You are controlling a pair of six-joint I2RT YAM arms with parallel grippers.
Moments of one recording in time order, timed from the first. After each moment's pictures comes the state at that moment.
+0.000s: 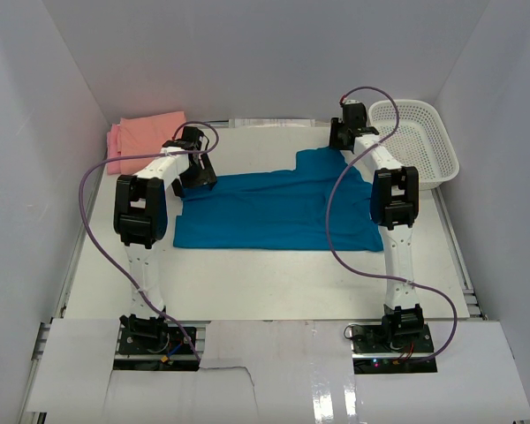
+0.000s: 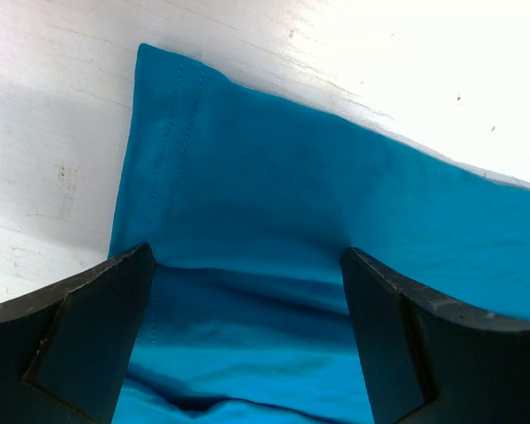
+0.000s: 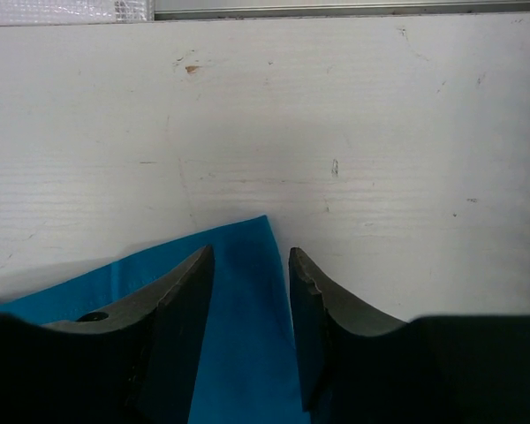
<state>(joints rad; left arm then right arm) -0.17 2.18 1.72 -0.74 -0.19 -0.49 0.16 2.54 2.21 -0.37 0.03 0.12</state>
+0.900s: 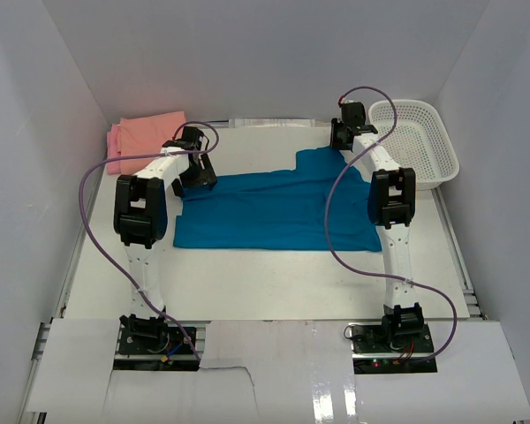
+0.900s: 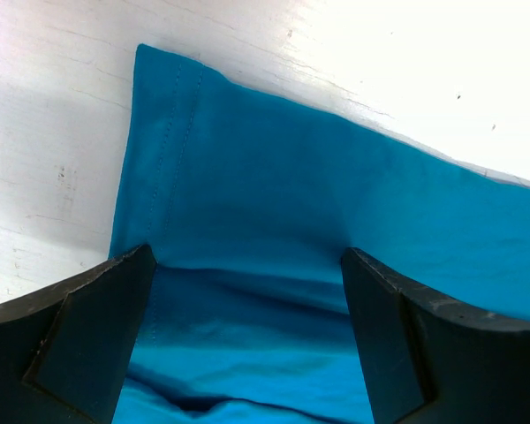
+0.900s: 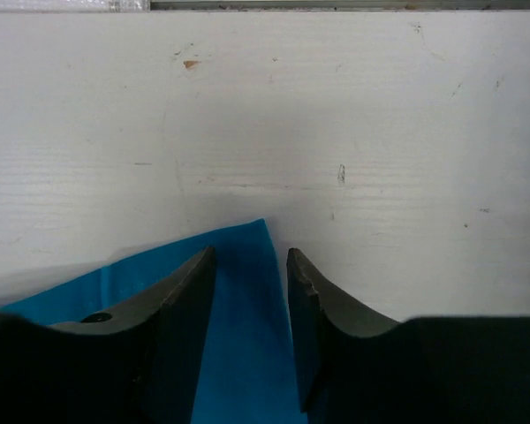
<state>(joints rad) -0.17 2.19 1.72 -0.74 -0.19 -0.49 0.16 2.61 2.32 -0.45 0.02 0.11</state>
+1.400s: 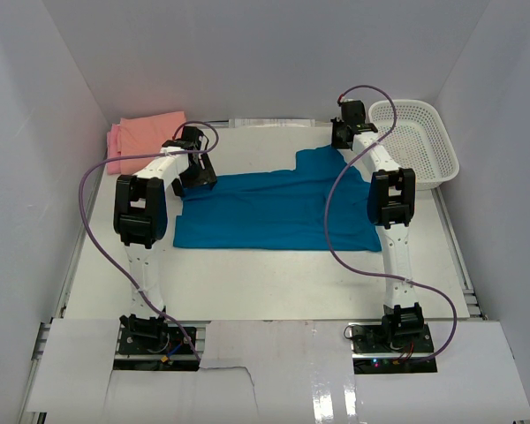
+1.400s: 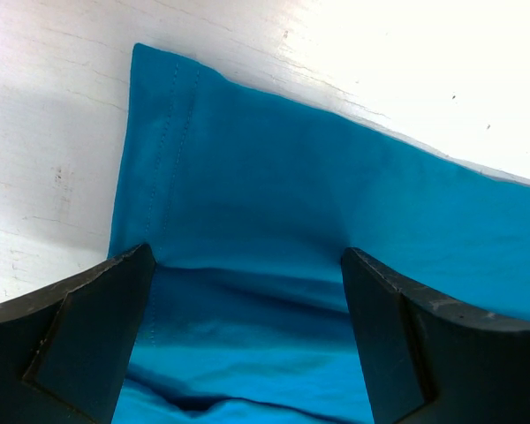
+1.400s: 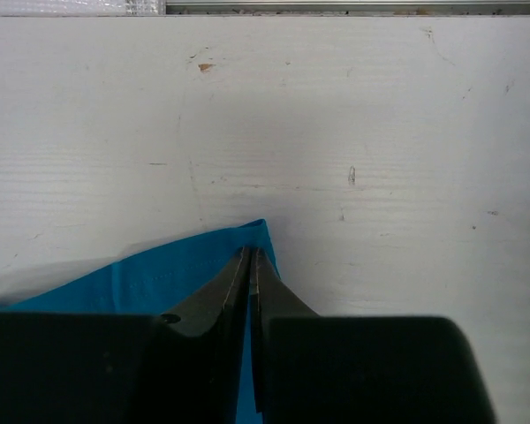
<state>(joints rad) -0.17 2.19 1.73 -0.74 -0.18 -0.49 0.17 2.62 2.36 -0.48 0.00 0.11</state>
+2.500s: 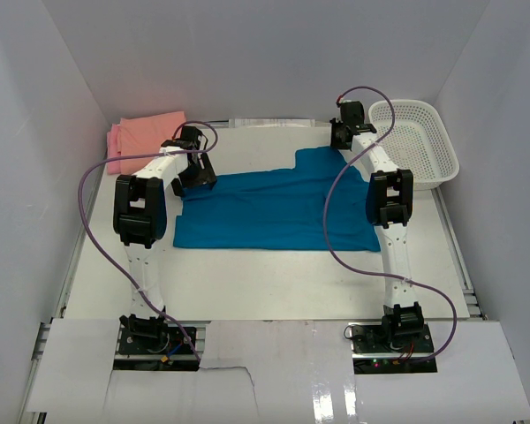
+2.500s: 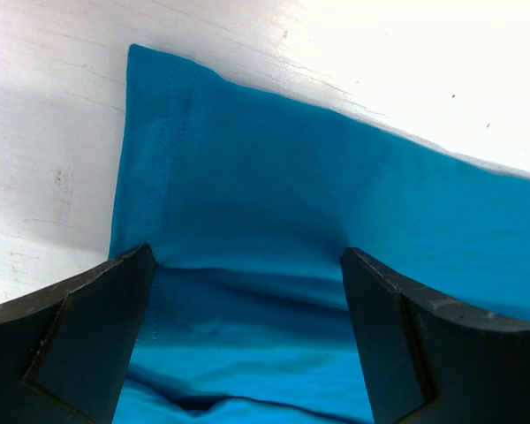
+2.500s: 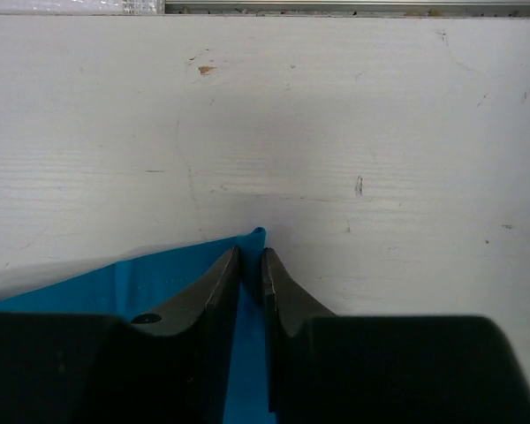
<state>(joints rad) -0.16 2.19 1.73 -0.74 -0.17 -0.48 0.17 2.66 2.41 -0.50 -0.01 0.10</state>
